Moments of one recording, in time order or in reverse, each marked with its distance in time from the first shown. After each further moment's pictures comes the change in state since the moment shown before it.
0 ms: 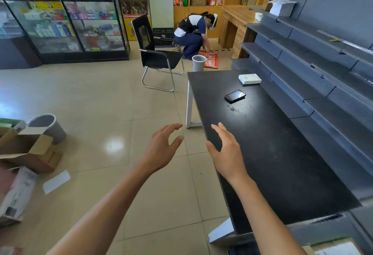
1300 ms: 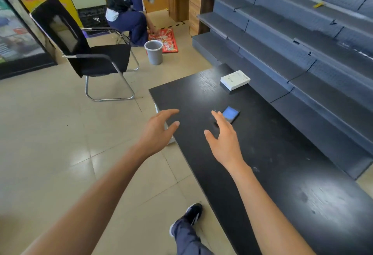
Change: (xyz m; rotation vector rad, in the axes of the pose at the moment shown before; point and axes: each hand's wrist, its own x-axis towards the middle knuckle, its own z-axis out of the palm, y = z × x) left_hand 0.544 -0.105 0.082 0.010 -0.310 0.188; right_hand 0.460 0.131 0.075 0.010 0.164 0.325
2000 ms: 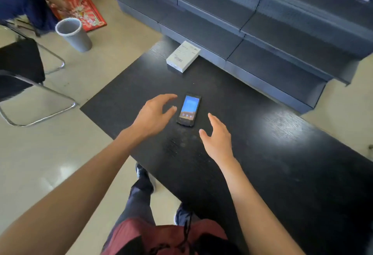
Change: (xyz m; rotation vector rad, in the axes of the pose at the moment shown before) left_hand 0.229 0.029 0.131 0.043 -0.435 0.209; right_hand 0.097 0.125 -0.019 -0.068 0.139 0.541
